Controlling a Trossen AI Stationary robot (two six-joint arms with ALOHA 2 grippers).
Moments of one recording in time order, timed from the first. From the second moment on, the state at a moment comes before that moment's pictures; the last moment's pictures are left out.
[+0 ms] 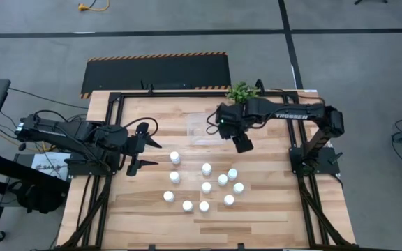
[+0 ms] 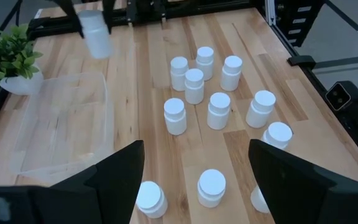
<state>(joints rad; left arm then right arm) -0.18 0.84 0.88 -0.57 -0.06 0.02 -0.15 1.69 1.55 -1.23 0.06 -0.50</state>
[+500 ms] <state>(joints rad) -0.18 0.84 0.88 -0.56 -0.07 0.01 -0.25 1.73 1.56 -1.12 0.07 -0.61</state>
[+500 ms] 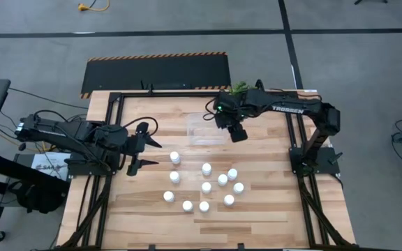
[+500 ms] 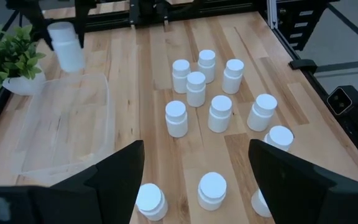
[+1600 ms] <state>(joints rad) -0.18 0.84 0.88 -0.56 -0.07 0.00 -0.26 2.12 1.77 -1.08 0.02 -0.73</state>
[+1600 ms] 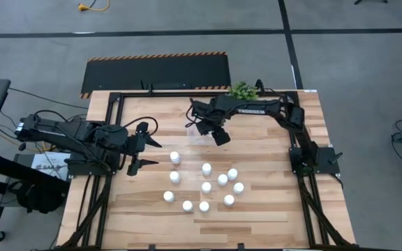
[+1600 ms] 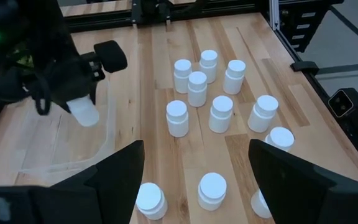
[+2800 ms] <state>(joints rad) -0.18 0.84 0.88 -0.56 -0.07 -0.02 -0.26 2.18 1.77 -1.06 0.00 -0.78</state>
